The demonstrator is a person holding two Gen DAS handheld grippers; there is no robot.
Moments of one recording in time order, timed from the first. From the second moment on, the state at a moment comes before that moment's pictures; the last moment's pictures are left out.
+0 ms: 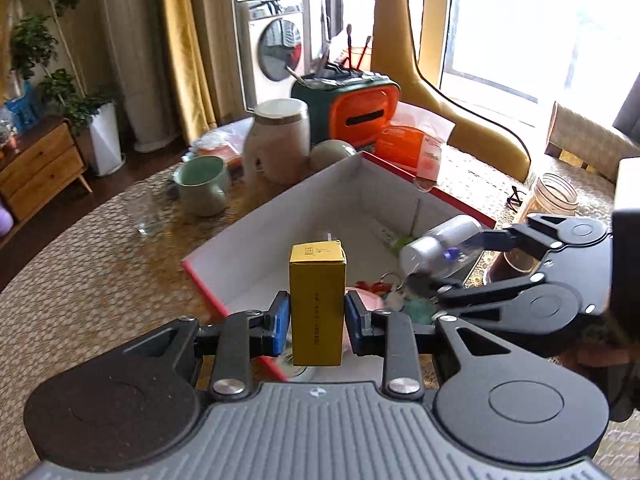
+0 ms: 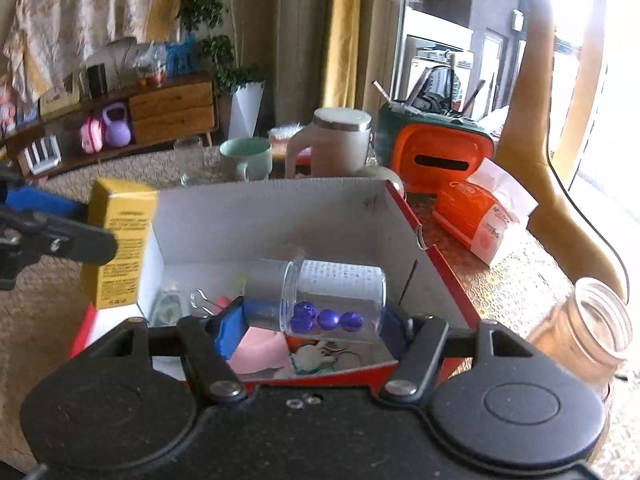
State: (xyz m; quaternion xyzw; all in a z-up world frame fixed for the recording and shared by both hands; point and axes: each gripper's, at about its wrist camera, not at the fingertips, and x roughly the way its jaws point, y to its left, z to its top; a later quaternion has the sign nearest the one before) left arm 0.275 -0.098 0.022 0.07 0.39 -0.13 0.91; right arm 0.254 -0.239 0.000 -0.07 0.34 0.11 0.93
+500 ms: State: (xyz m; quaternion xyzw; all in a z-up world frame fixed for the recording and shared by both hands) left arm 0.347 -0.123 -0.025 0.07 0.42 -0.13 0.89; right arm 0.296 -0.233 -0.036 -0.11 0.38 0.13 0.91
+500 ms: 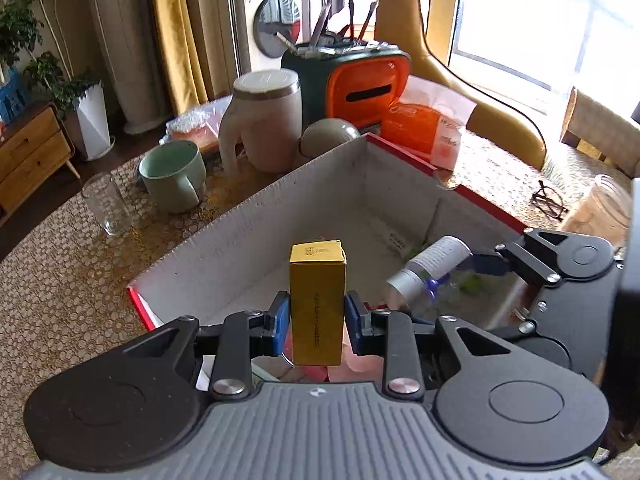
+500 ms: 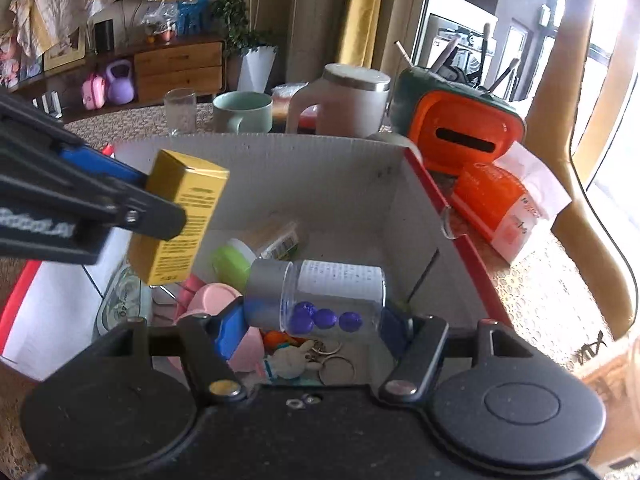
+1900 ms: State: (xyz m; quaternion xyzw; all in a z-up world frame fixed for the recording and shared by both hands) left arm 0.318 -0.114 -0.028 0.06 0.39 -0.13 0.91; right arm 0.250 -0.235 -0.011 -0.05 0.33 0.12 0.94
